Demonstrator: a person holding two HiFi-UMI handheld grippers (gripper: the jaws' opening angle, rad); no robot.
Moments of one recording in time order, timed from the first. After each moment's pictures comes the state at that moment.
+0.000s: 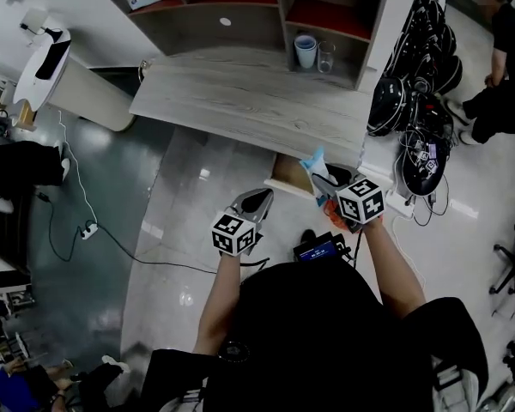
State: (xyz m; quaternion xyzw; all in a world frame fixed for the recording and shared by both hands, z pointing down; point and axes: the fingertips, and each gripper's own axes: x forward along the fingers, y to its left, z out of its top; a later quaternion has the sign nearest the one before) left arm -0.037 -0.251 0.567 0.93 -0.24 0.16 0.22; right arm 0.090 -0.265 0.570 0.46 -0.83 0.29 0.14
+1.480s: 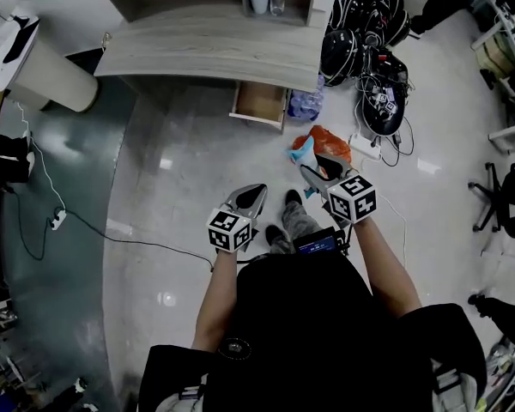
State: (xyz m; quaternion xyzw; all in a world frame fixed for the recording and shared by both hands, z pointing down) left arm -0.083 -0.003 0.601 0.94 -0.18 0.14 0.25; right arm 0.030 -0.012 0.555 0.53 -0.79 0.27 0.15
